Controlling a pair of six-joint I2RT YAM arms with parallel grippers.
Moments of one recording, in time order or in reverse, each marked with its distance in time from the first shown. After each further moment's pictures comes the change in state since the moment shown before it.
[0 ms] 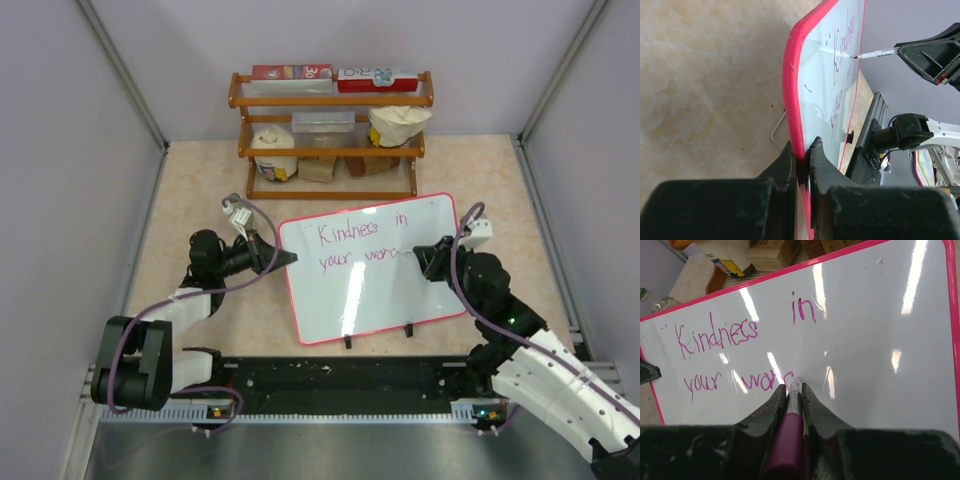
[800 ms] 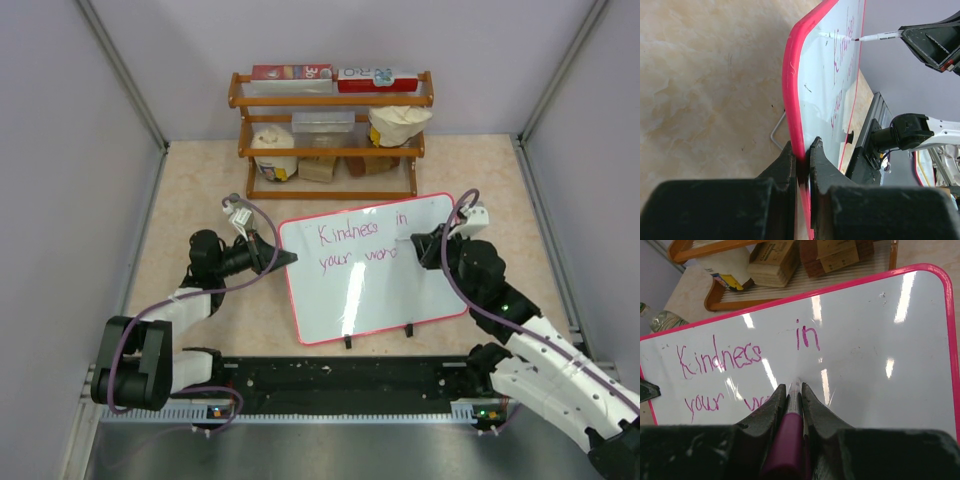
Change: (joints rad) left arm 0.000 0.000 0.000 0.000 0.000 0.000; right arm -0.011 0.114 0.066 0.073 0.016 -0.036
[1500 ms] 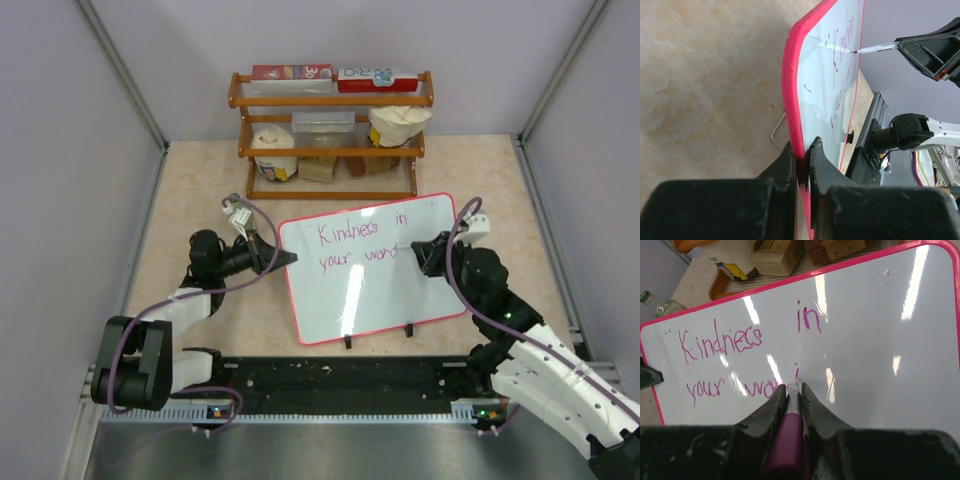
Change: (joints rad) left arm 0.000 0.000 0.000 0.000 0.000 0.000; right arm -0.008 -0.063 -0.049 -0.024 -0.039 0.019
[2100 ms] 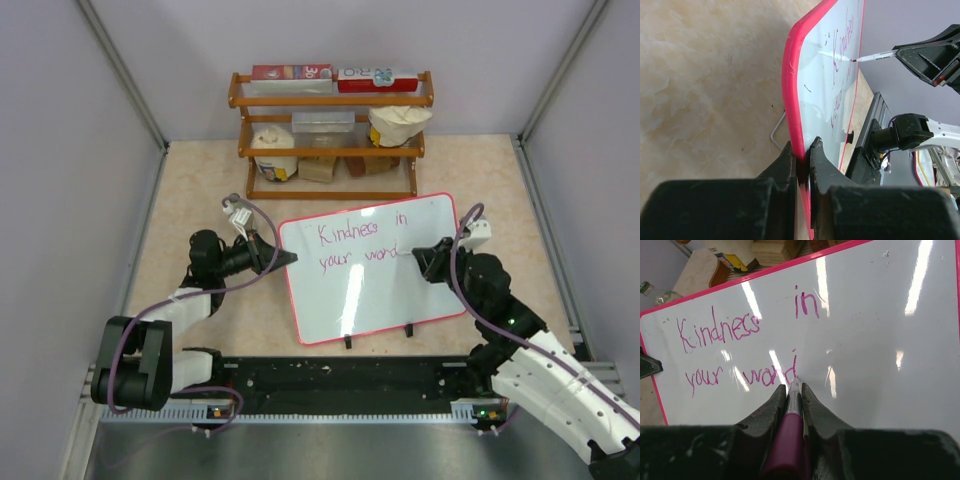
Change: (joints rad) left arm 0.000 0.000 0.000 0.000 0.000 0.000; right arm 0.000 -0.052 -0.032 -0.040 -0.018 0.011
